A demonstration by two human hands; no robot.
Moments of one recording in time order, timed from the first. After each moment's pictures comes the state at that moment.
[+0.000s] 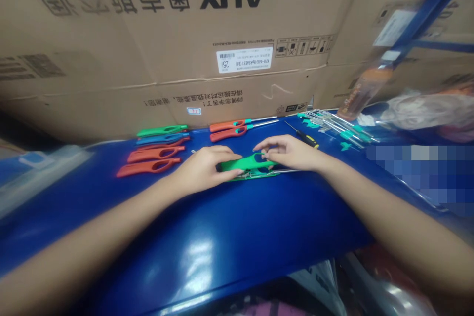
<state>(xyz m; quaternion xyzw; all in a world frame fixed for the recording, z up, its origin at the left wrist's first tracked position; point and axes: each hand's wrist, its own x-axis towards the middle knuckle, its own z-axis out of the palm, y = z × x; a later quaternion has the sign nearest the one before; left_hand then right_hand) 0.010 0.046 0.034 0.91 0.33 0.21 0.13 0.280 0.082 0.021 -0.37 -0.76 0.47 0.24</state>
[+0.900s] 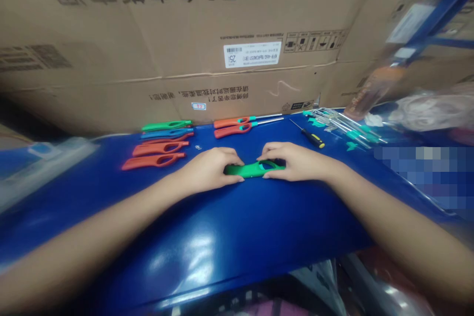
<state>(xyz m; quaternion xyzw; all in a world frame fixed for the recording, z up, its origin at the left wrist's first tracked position) 0.012 0.043 0.033 0.91 0.37 0.12 0.16 0.279 0.070 0.027 -0.28 -0.93 0.20 0.12</state>
